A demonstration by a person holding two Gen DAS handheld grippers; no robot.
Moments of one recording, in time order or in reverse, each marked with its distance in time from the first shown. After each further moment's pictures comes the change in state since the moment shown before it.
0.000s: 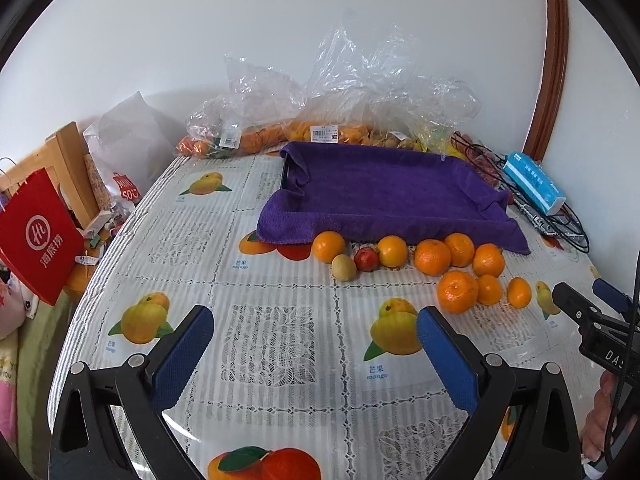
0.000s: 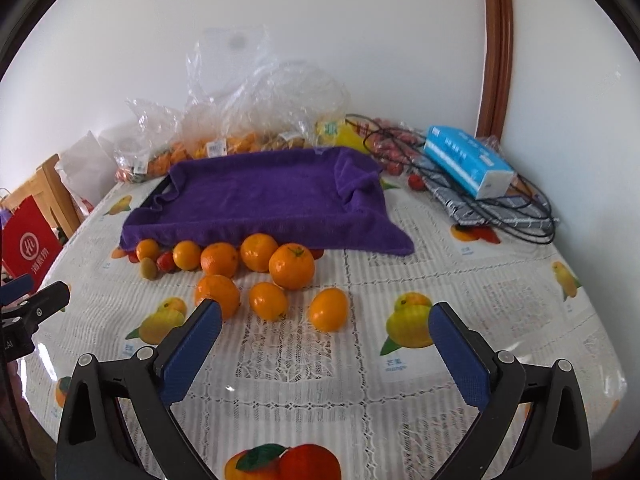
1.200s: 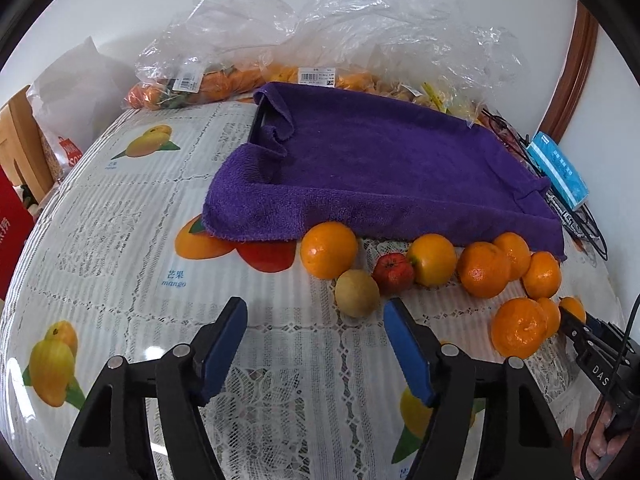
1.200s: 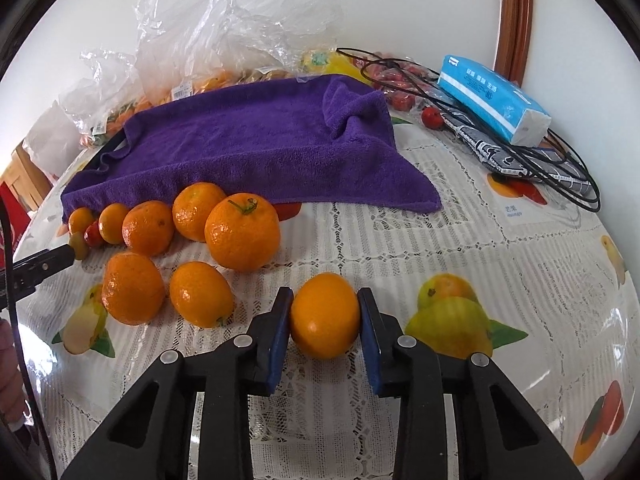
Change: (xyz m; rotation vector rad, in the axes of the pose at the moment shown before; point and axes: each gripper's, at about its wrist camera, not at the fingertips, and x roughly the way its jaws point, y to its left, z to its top) left arm 0.118 0.003 0.019 -0.027 0.134 -0.104; right arm 0.096 -0.016 -0.010 0.007 0.151 -0.010
